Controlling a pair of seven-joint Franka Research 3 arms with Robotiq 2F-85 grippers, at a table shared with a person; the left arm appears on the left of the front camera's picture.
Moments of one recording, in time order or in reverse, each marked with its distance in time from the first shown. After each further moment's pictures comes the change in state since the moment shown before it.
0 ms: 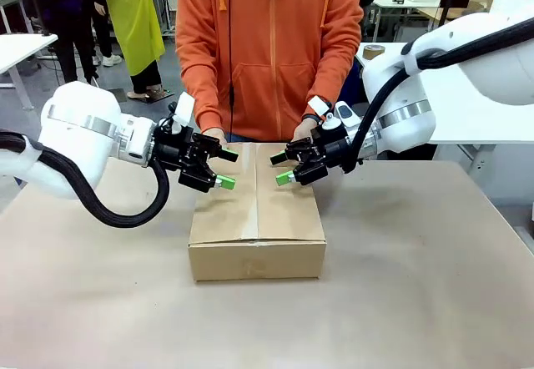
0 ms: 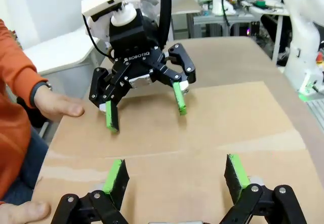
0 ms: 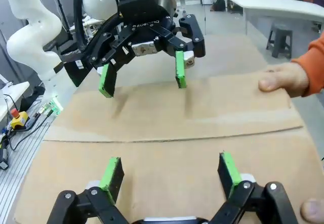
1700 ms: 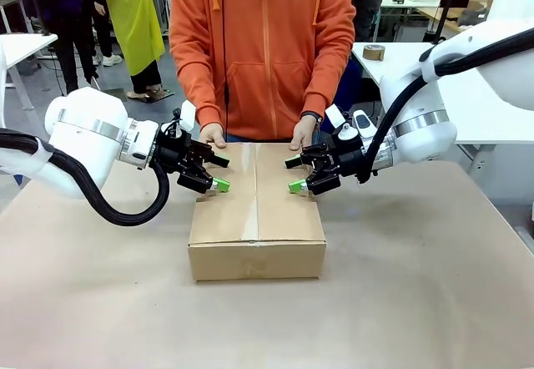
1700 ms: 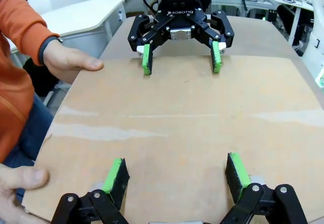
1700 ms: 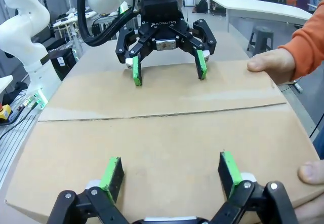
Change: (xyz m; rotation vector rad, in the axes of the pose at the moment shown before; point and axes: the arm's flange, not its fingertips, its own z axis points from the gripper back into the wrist) left arm -0.026 0.022 0.007 0.057 0.097 0.090; right arm -0.022 0.020 0.025 -0.109 -0.010 0.058
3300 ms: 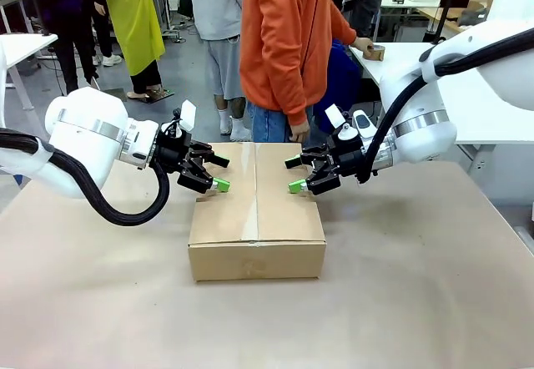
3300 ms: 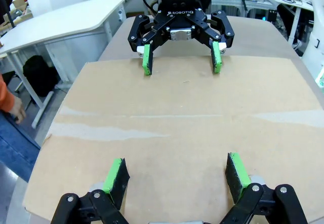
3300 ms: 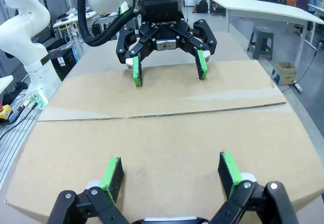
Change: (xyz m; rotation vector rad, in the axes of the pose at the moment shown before) left arm 0.000 0.000 0.000 0.000 0.000 -0.001; right arm 0.000 0.000 0.000 0.001 -0.001 0.000
